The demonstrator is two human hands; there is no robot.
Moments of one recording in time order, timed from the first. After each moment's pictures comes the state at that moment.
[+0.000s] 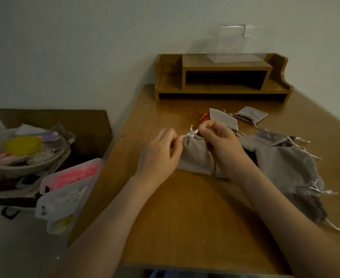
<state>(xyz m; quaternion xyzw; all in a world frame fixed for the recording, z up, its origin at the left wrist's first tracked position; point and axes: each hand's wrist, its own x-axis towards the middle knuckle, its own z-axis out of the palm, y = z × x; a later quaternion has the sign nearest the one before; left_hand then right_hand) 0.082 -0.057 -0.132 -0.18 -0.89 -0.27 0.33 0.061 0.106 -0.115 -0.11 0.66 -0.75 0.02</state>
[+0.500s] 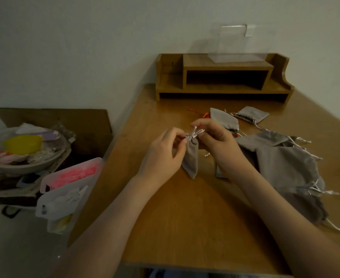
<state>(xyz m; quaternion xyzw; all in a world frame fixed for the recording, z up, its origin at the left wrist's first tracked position) 0.086 -0.055 -0.128 -0.20 -0.87 -0.38 0.26 0.066 0.104 -0.115 -0.18 0.71 -0.68 -0.02</state>
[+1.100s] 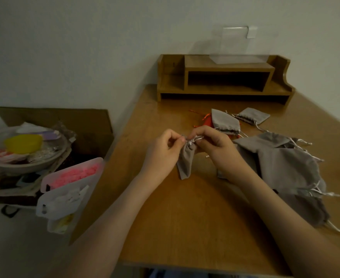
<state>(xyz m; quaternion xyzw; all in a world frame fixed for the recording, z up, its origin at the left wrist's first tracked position) 0.083 -0.056 -0.126 -0.08 -0.84 -0.52 0.14 0.064 0.102 -0.118 -0.25 0.76 -0.60 -0.03</state>
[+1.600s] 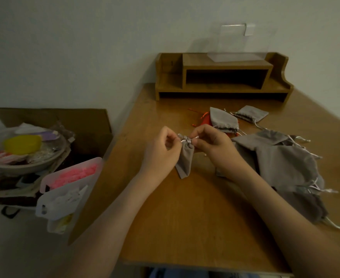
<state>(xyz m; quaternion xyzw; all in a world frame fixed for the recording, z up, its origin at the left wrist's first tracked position) 0.085 -0.055 -0.126 -0.07 -0.84 -0.51 0.14 0.065 0.102 -0.119 -0.18 0.78 -0.59 -0.03</state>
